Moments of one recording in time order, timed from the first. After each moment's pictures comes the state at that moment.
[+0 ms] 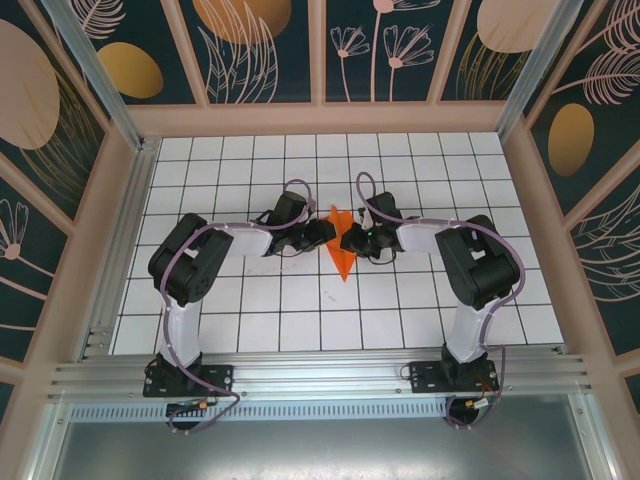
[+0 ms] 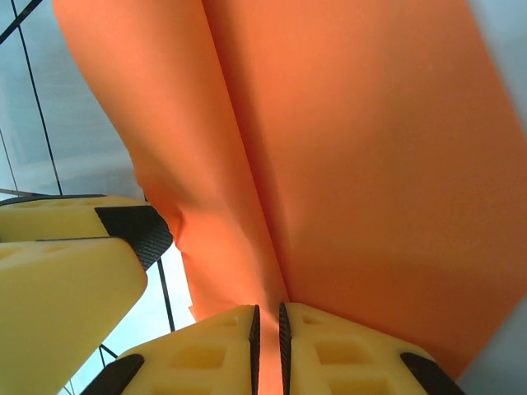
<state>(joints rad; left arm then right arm) -0.59 2.01 1.08 0.17 0.44 -0.93 0.47 1.85 0.95 -0.10 -0.47 0.72</state>
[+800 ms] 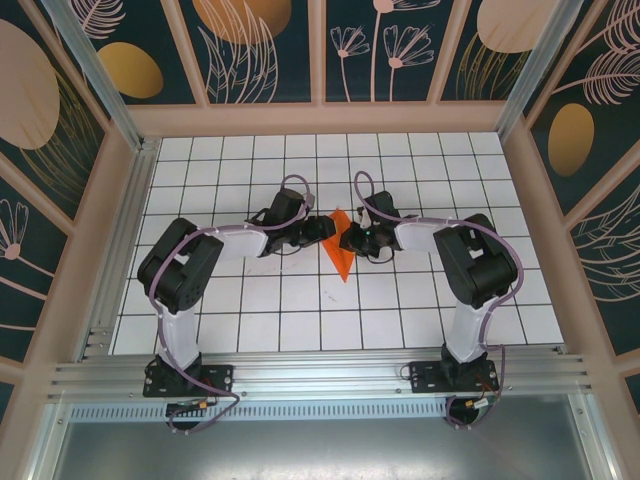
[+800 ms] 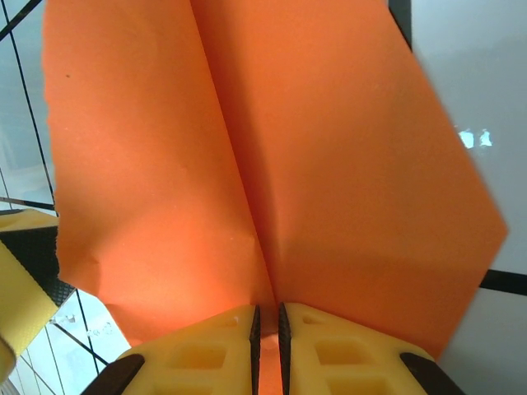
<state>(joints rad) -0.59 1.93 1.05 0.17 0.41 -0.86 0.48 1.86 0.97 -0.11 -0.44 0.72</state>
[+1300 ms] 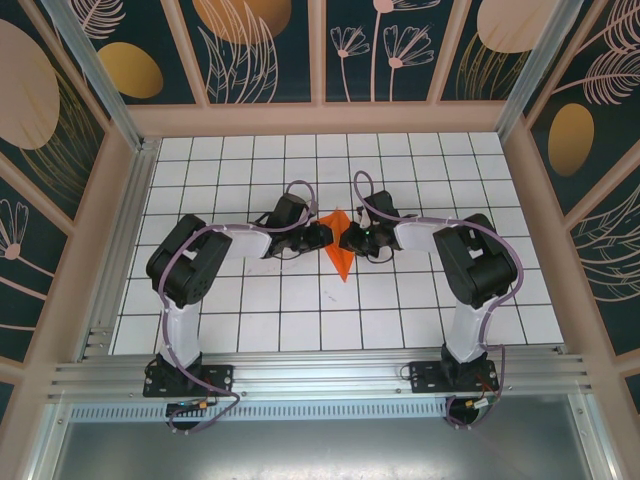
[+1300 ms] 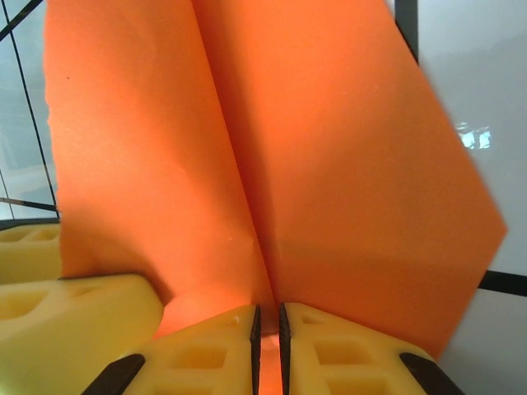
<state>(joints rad) -0.59 2.00 1.05 0.17 0.44 -0.80 0.48 1.86 0.98 -0.12 -0.44 0.72</state>
